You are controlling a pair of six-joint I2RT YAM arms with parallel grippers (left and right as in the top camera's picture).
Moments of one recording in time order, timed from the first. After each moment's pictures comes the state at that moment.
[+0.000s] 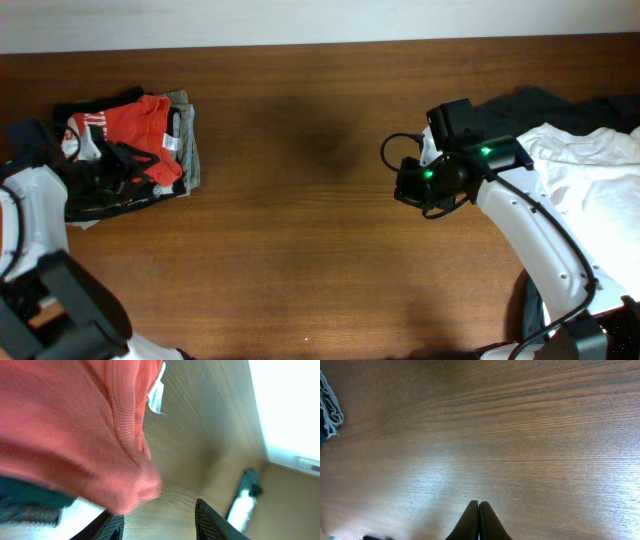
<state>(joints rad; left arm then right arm) 0.50 1.79 1.38 -0.91 0.71 -0.29 0.23 1.53 1.26 -1.00 -0.34 0.51</state>
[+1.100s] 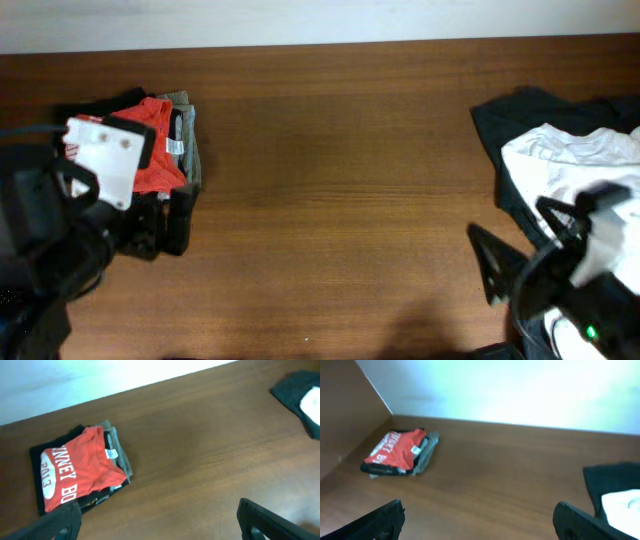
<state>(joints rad) -0.08 1.18 2.01 -1.52 0.12 0.16 0.23 0.74 1.56 -1.18 -0.19 0.13</state>
